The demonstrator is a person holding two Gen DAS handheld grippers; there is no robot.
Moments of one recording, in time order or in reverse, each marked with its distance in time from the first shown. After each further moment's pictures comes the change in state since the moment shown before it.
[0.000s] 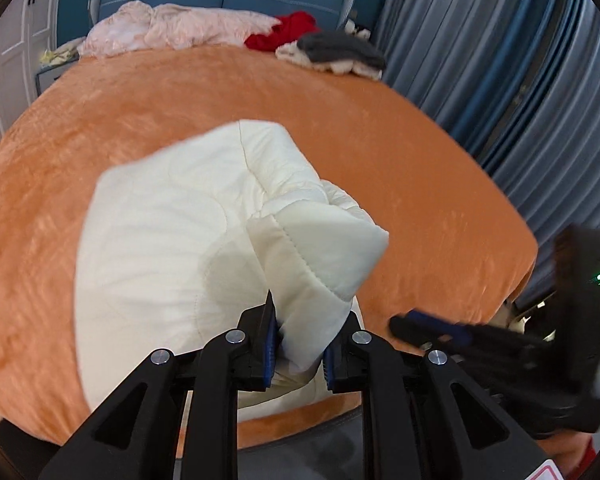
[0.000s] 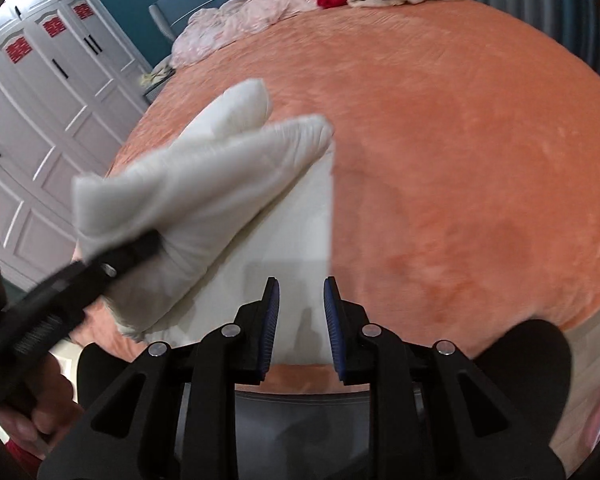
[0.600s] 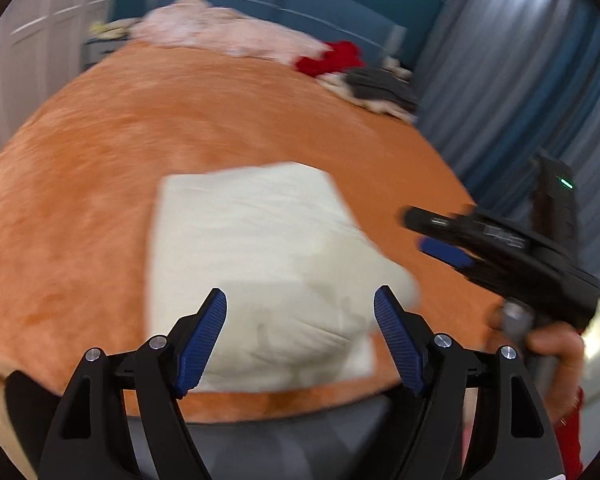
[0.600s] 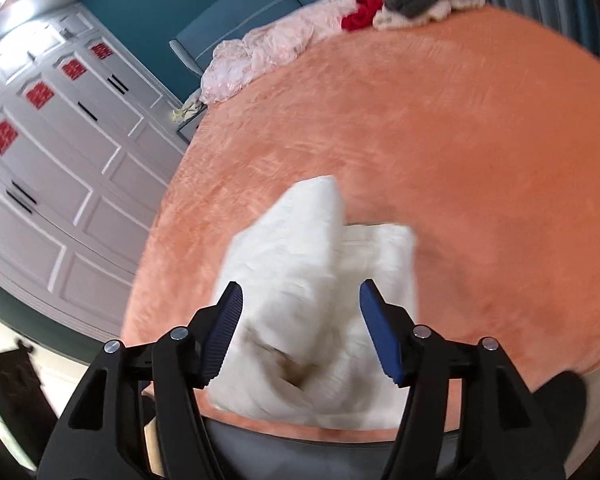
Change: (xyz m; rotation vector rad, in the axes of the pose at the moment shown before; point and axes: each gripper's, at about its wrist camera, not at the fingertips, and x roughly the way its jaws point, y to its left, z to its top) left arm -0.091 0.062 0.014 -0.233 -0.084 0.052; right arm -0.002 0.062 0.103 0.079 -0.007 0.201
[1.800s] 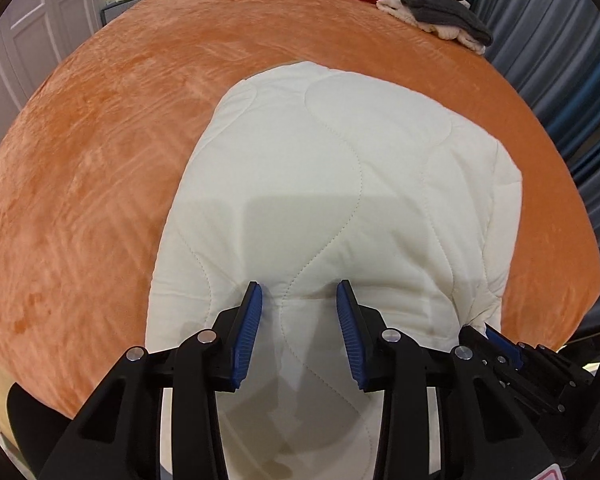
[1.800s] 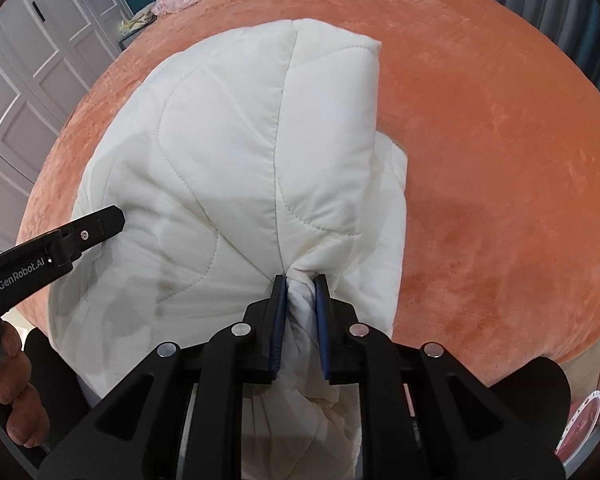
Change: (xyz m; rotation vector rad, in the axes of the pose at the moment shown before) left arm 0.148 0.006 -0.010 0.058 0.247 0.218; right arm 0.080 -0.056 -0.089 -0.181 0.162 -0.341
